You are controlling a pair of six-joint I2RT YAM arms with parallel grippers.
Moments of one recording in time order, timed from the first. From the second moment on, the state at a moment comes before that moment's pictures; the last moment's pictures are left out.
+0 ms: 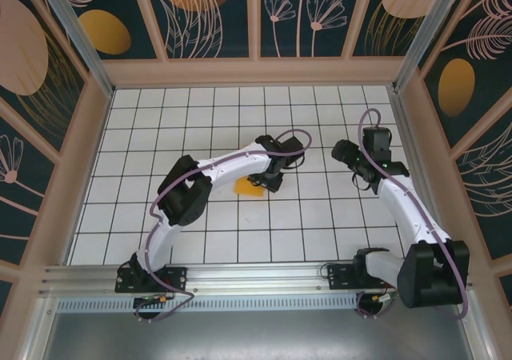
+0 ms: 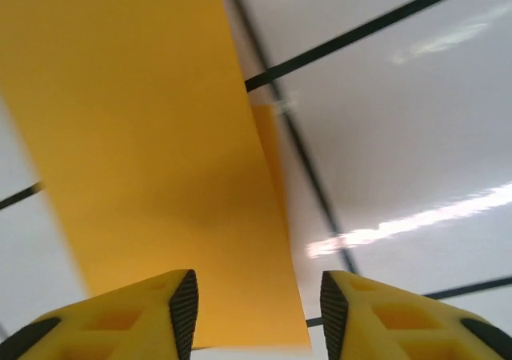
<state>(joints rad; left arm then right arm) -0.93 2.21 1.81 -1.10 -0.19 -0.51 0.09 1.15 0.79 -0.44 -0.06 0.54</state>
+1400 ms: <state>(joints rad) -0.39 1.60 0.88 -0.07 0.44 -0.67 0.54 2.01 1.23 -0.11 -0.39 0.66</state>
